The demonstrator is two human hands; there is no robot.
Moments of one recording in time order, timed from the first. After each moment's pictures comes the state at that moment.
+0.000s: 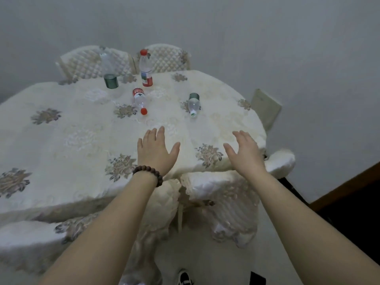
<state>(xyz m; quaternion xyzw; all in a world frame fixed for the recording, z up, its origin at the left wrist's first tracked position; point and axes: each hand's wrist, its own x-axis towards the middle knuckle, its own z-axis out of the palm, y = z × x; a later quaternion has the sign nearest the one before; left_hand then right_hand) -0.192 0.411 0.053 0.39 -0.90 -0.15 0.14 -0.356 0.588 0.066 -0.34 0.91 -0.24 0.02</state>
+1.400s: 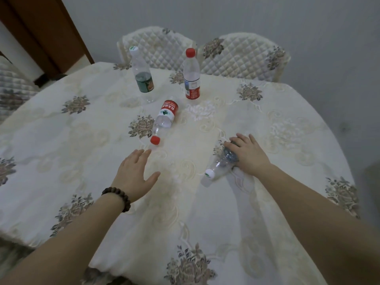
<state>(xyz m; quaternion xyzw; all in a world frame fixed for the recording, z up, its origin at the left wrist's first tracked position) -0.379 0.217 -0.019 0.60 -0.79 -0.13 0.06 -0.734 0.204 -0.065 -0.76 0.65 0.03 0.04</state>
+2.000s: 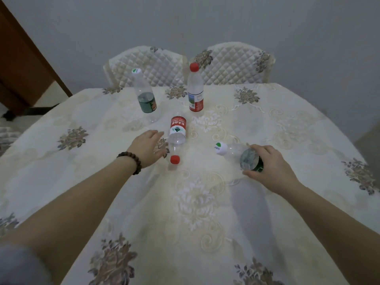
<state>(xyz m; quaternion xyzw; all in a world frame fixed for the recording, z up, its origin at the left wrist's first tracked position) -0.339 0.035 -0.002 0.46 -0.88 -0.10 -0.01 -0.633 0.254 -0.005 -0.53 0.81 -0.19 0.15</state>
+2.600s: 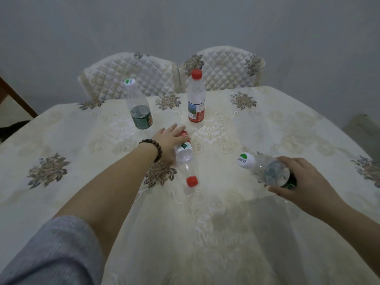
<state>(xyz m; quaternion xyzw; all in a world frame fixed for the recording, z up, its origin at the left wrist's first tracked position) -0.404 -0.099 -0.042 0.23 -0.96 -0.02 -0.15 -0.600 0.246 0.003 -0.46 0.87 -0.16 0.09</state>
